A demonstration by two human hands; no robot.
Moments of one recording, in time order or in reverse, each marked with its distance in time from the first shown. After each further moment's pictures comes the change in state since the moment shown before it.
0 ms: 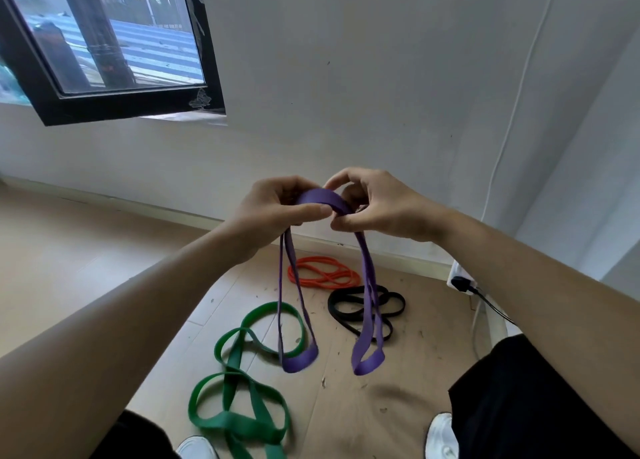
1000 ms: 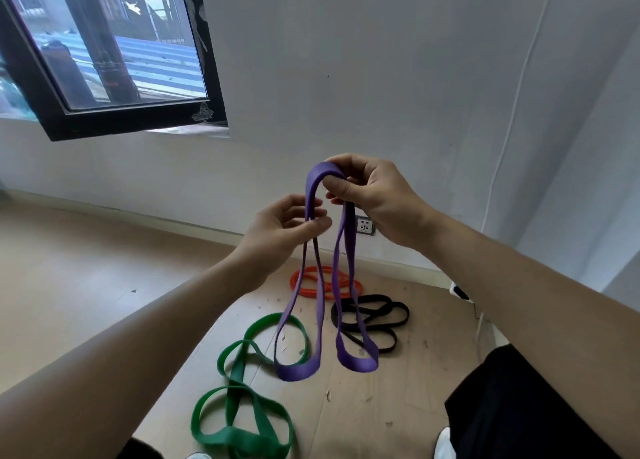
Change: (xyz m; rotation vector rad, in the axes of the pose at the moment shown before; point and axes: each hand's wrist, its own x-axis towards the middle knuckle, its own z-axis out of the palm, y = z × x) left_hand -0.010 -0.009 0.010 -0.167 0.053 -0.078; right_hand 0.014 -0.017 0.009 0.428 0.245 -0.116
